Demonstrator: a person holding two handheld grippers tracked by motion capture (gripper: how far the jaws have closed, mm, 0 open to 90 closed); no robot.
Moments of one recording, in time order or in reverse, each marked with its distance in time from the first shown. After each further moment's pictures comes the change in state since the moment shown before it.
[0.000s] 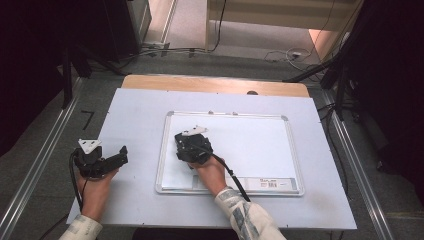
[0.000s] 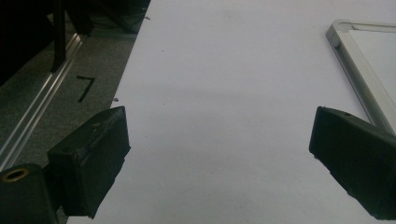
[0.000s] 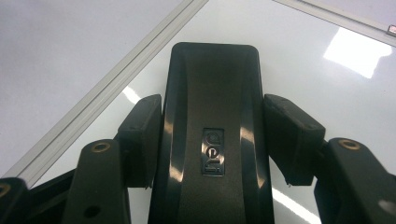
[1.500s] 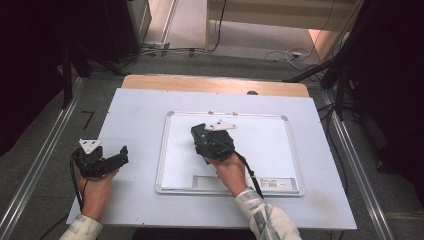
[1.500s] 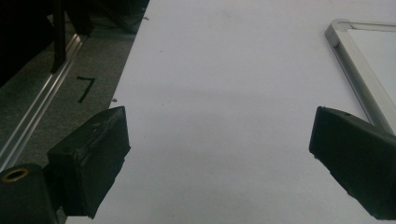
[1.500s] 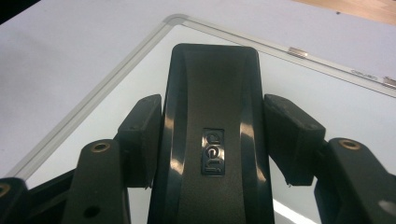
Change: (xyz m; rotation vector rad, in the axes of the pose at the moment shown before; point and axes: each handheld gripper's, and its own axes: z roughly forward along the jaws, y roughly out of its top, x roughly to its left) left arm -0.002 0.000 0.000 0.001 0.001 0.006; right arm -0.045 -0.002 -0.054 -0.090 -0.009 0.070
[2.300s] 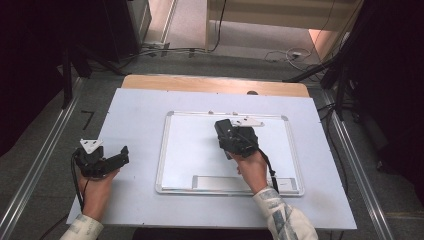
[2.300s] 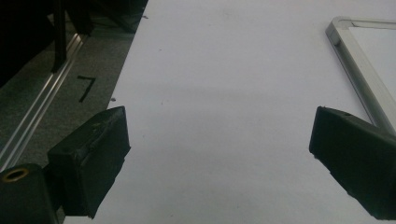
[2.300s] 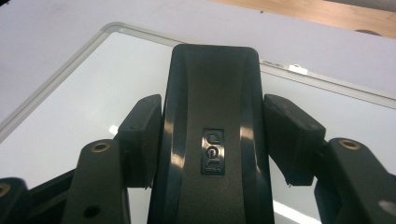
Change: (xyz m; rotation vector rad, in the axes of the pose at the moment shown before) left arm -0.001 0.000 0.001 0.004 0.005 0.004; right arm -0.055 -0.007 -0.024 -0.027 -0.095 0.064
